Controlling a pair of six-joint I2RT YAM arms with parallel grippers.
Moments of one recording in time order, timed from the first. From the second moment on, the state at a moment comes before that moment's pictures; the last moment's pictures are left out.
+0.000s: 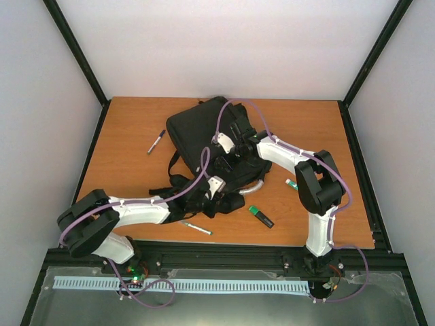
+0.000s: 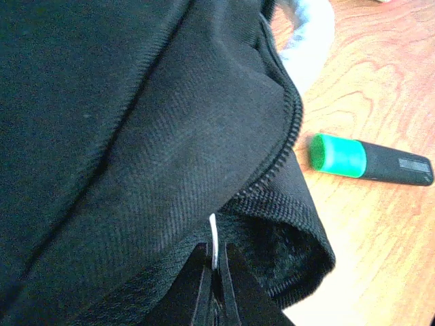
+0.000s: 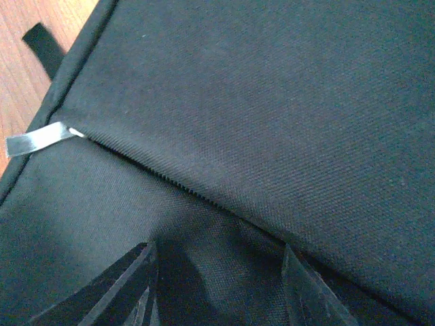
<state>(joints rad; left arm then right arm) -0.92 1.43 0.54 0.15 0.10 -0.39 0.57 1.95 1.42 -0.53 -0.50 -0.25</state>
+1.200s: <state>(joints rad) -1.03 1.01 0.84 -0.37 -0.23 -0.58 0.44 1.25 1.25 -0.77 -0.54 -0.40</state>
